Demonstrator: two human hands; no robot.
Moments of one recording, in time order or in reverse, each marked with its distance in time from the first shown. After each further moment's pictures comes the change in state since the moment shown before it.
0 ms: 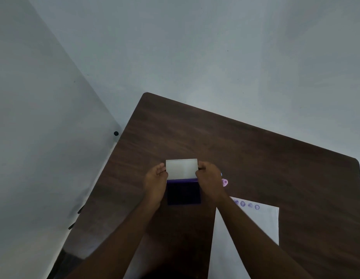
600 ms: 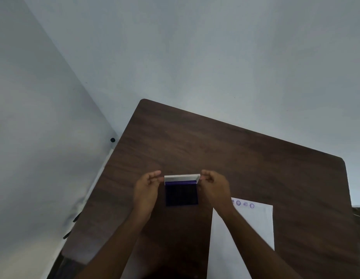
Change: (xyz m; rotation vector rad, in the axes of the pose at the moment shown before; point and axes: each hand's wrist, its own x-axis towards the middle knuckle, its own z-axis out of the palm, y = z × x) left_hand -0.034 0.001 -0.029 0.000 -0.017 0.103; right_hand -0.047 0.010 -0.022 0.084 0.189 -0.064
